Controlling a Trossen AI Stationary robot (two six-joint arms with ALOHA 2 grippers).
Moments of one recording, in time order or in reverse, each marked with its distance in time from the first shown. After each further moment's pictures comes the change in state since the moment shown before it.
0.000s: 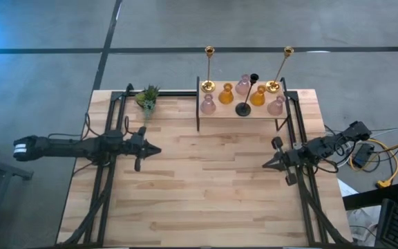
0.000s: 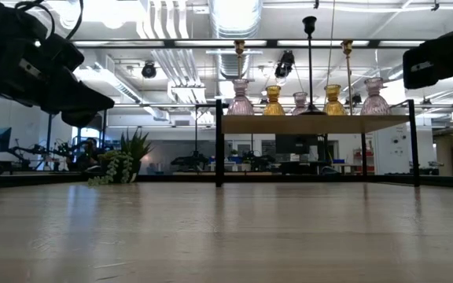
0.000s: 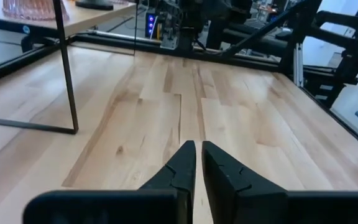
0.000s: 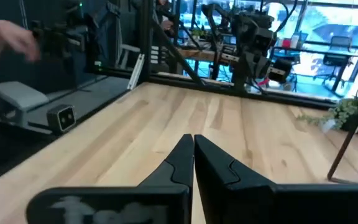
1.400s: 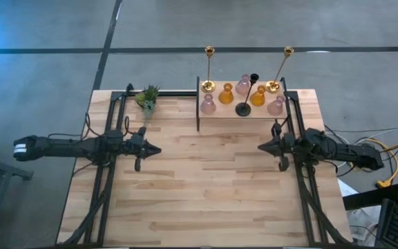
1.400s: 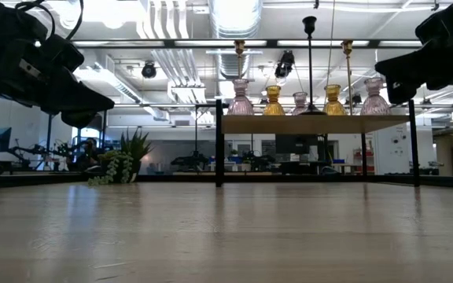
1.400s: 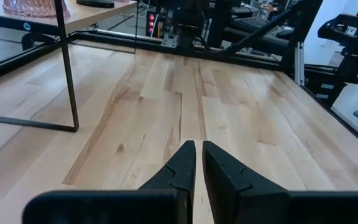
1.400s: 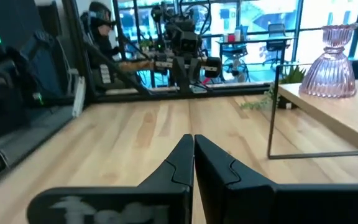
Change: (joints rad) left arm 0.000 0.001 0.001 -0.006 -0.002 -0.002; right arm -0.535 -0.017 -0.014 0.048 -0.314 0.157
